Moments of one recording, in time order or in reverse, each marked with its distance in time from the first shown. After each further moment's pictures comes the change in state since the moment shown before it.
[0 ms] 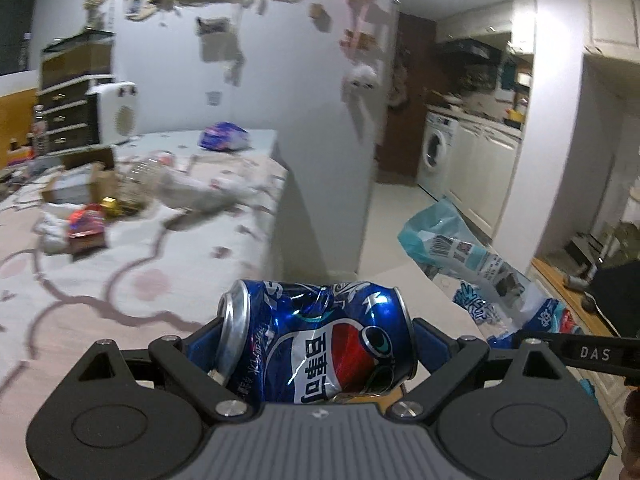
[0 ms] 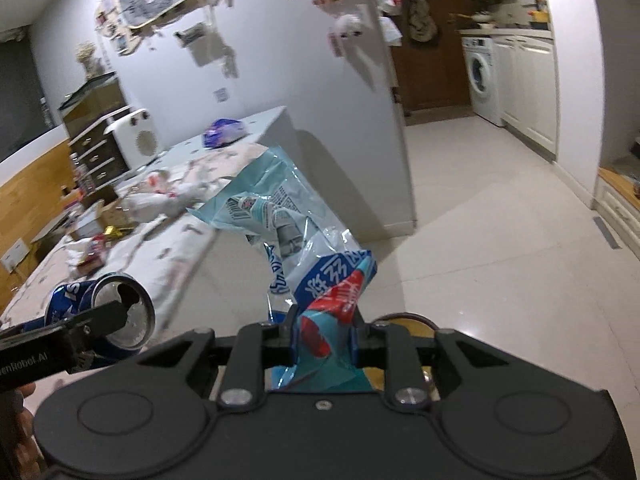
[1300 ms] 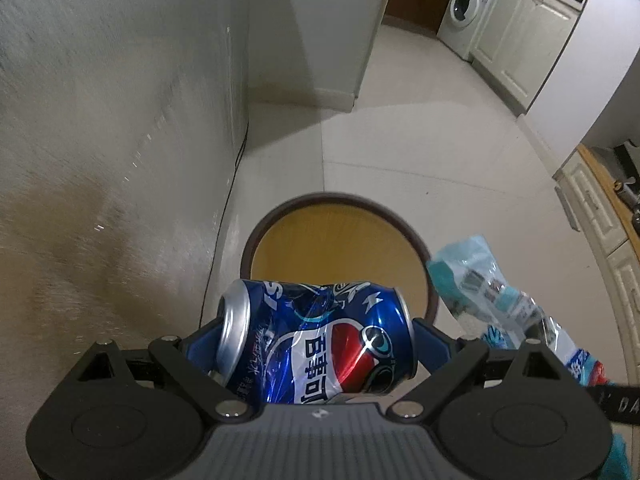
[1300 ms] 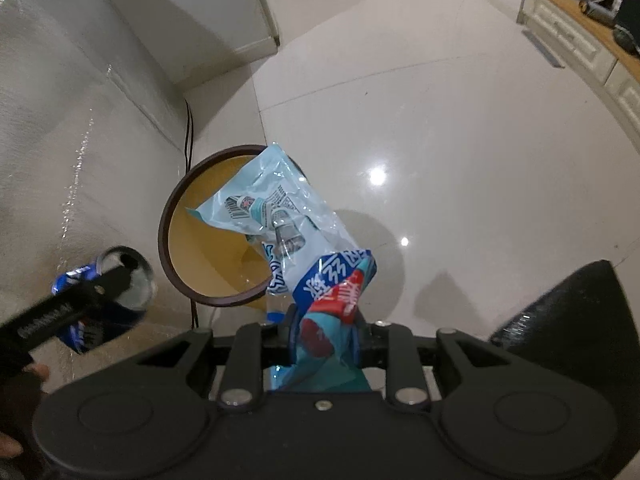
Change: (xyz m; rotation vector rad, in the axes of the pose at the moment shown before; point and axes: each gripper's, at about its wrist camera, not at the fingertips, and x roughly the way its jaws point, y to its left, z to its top) left arm 0.417 -0.046 -0.179 -0.102 0.460 -0.022; right arm 0.325 -0.193 -0.110 0.224 0.493 -0.261
